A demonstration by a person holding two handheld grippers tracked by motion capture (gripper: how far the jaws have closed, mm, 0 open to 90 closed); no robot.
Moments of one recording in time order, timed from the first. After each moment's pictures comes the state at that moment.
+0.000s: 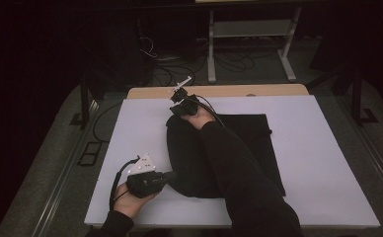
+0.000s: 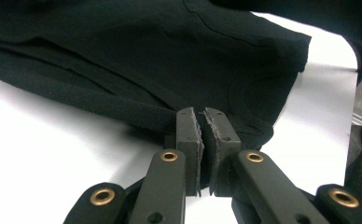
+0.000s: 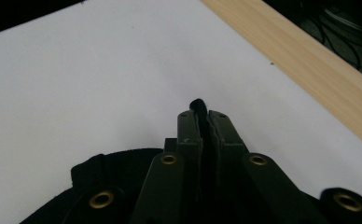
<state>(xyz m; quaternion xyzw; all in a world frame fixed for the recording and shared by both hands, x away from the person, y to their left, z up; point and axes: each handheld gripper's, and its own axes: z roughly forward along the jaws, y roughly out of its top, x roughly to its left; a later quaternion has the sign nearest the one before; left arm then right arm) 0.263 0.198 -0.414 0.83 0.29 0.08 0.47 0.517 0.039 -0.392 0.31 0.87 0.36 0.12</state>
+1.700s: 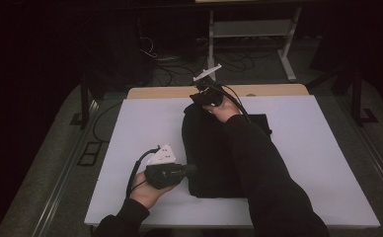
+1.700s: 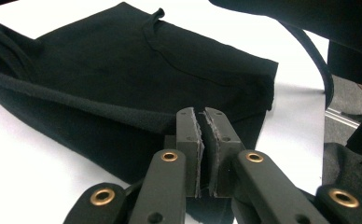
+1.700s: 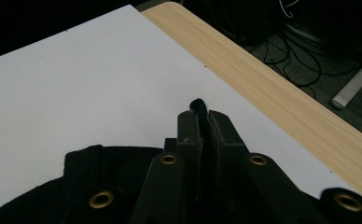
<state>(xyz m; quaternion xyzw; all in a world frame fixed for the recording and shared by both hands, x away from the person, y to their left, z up) 0.277 0.147 -0.388 0.84 0.23 0.06 0.49 0.504 -0.038 -0.346 0.34 0.85 0.39 0.15</state>
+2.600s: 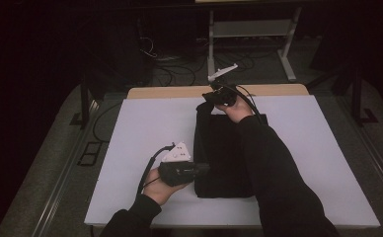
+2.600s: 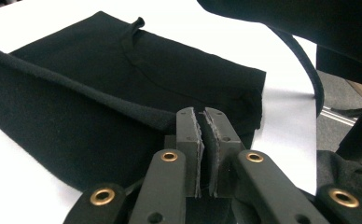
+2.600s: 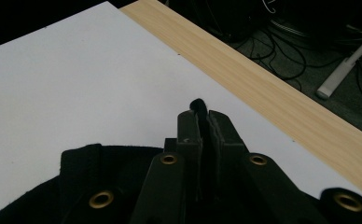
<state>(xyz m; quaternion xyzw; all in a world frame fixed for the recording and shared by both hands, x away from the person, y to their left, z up) 0.282 0.113 -0.385 0.84 0.21 0.05 0.50 0.502 -0.079 -0.347 0.36 0.83 0.39 0.16</state>
